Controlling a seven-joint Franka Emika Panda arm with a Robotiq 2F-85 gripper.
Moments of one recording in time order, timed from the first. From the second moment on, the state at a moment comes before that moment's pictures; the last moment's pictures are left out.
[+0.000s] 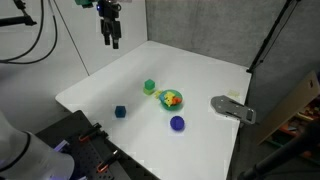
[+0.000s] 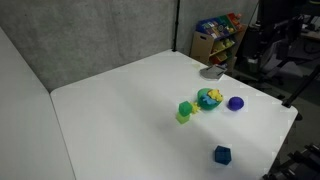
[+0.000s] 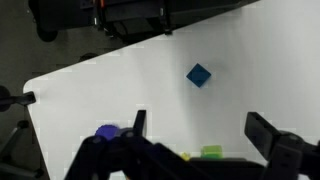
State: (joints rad) arm 0.09 -0.11 0.24 -2.02 -0.03 1.61 0.47
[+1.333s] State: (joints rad) arm 0.12 0.25 0.14 -1.98 -0.11 2.30 0.39
